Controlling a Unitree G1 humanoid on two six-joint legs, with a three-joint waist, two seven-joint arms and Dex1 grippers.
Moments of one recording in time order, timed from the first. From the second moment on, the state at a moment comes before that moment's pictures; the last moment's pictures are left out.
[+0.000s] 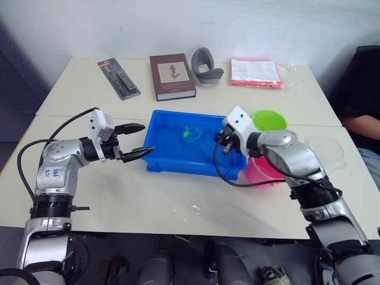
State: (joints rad) left arm -0.58 0.65 0.13 0.34 -0.41 0.17 -1.16; right arm -0.68 -0.53 0.22 0.00 0.20 0.67 0.70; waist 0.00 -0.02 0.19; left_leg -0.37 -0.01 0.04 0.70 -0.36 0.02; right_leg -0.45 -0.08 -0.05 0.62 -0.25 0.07
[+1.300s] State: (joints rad) left arm -0.61 0.36 0.03 0.20 -0.49 0.30 -1.10; right arm -0.09 -0.93 -0.29 -0.07 -0.19 -0.07 0.50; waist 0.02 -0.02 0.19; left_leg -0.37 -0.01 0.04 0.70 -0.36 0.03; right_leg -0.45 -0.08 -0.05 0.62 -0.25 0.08
